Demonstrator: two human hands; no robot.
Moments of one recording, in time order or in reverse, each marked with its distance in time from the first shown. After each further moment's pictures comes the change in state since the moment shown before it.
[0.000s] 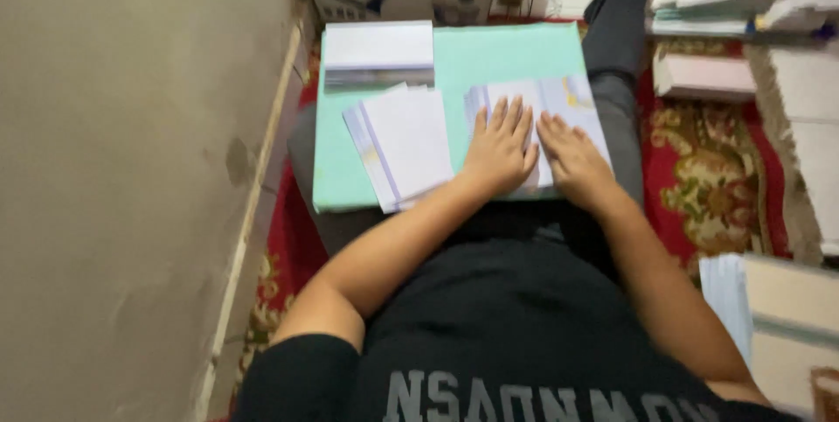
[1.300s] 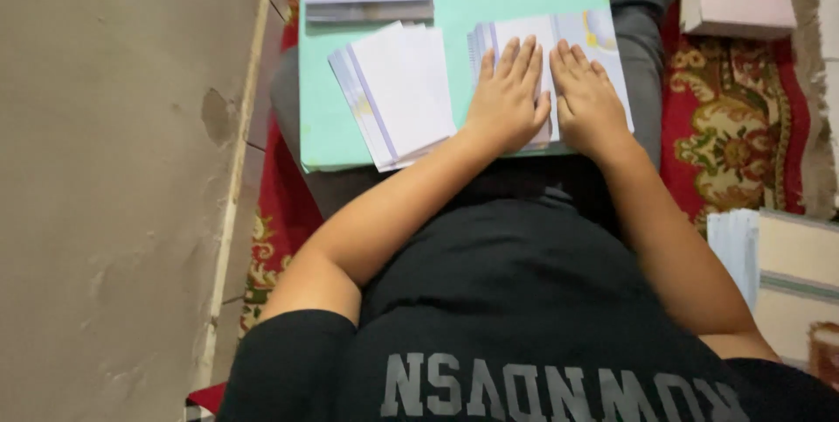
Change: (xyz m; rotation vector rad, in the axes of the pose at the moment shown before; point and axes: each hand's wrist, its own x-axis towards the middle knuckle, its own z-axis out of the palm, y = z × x) left_hand 0.006 -0.004 0.018 0.100 -0.044 -0.041; right_hand 0.026 -0.014 -0.012 -0.054 0.012 0.064
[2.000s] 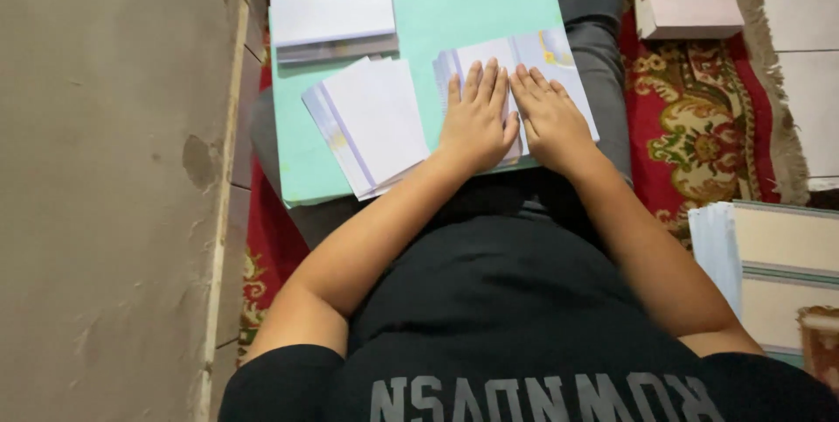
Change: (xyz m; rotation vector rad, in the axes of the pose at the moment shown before) left_hand -0.002 0.004 -0.020 -0.062 0.031 0.047; right_hand -0.011 0.011 0.020 -0.072 0.102 -0.035
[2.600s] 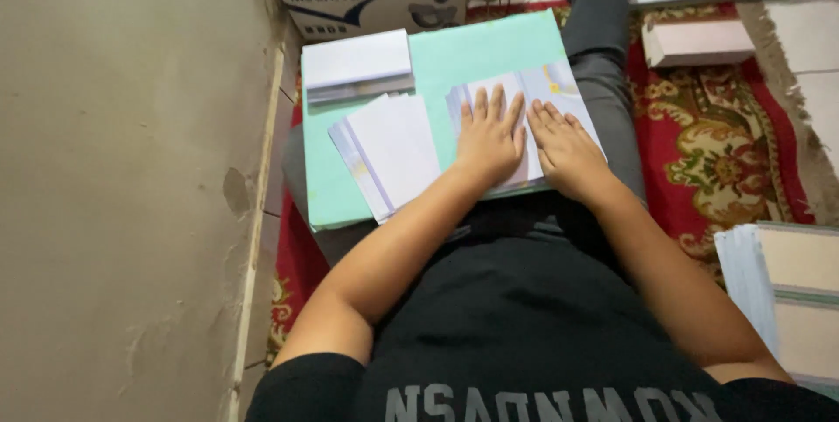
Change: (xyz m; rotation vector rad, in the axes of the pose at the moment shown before) left_hand 0.027 0.000 -0.016 0.047 -0.408 -0.062; right_hand -0.015 -0.006 -0.012 0.024 -0.055 0.048
